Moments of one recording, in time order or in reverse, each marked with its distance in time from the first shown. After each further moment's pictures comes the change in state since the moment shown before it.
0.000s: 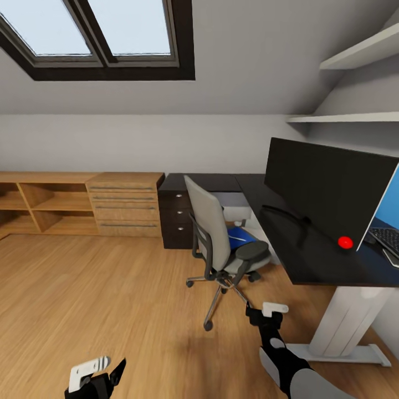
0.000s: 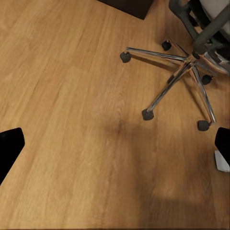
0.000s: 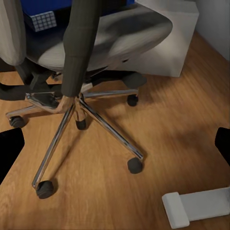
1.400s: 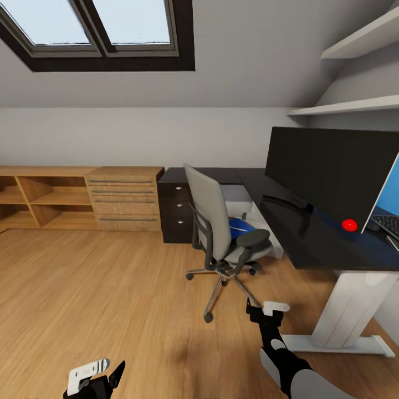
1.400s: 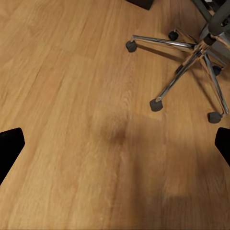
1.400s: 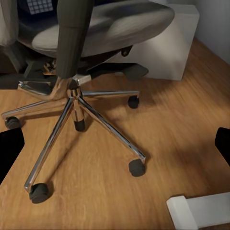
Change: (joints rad) left arm 0.011 0.000 0.001 0.003 -0.007 -0.018 -0.006; right arm 0.001 -0.003 0.004 0.005 0.006 -0.074 0.001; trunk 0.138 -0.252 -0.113
